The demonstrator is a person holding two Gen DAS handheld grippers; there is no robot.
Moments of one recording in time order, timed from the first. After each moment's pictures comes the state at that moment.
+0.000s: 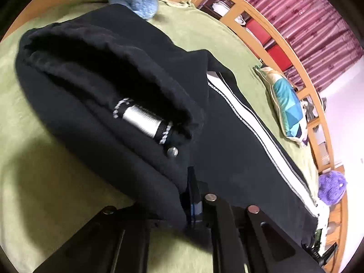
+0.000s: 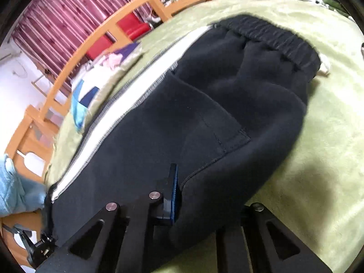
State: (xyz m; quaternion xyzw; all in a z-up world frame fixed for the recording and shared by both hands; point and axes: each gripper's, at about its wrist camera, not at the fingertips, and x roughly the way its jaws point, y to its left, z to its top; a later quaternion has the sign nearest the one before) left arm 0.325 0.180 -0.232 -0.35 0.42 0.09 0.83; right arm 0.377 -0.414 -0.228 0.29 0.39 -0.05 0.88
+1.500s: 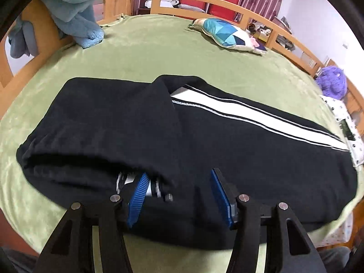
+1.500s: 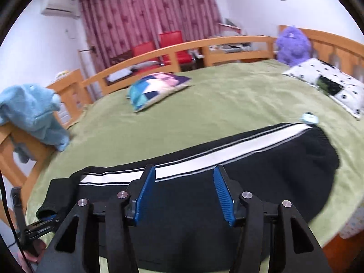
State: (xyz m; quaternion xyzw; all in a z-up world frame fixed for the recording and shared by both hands) left arm 0.127 0.031 -0.188 -0.09 0.45 0.02 0.89; right arm 0.099 -0.346 -0.111 0.12 0.29 0.00 0.95
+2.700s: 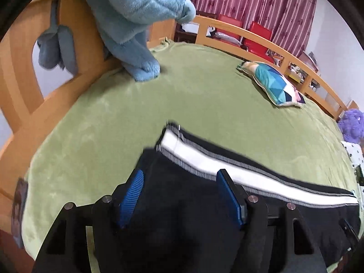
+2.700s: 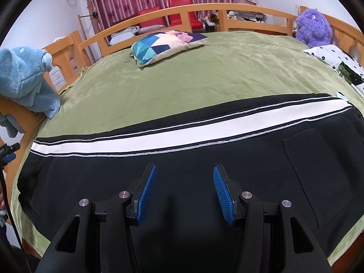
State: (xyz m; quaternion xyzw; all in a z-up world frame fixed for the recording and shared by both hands) left arm 0.169 0.199 -0.134 -0.14 0.39 0.09 0.90; right arm 0.162 -0.287 -0.180 0.09 0.40 0.02 0.91
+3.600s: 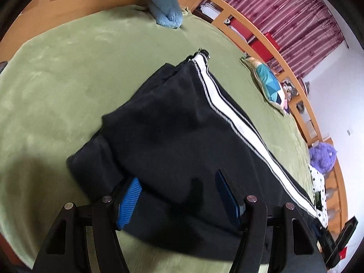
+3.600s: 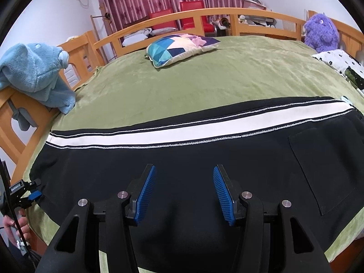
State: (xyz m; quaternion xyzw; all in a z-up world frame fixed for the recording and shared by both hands) left arm 0.112 0.218 -0.228 -0.33 0.41 0.04 0.85; right arm 0.136 -0.277 -0.167 0.09 0.39 0.04 0.92
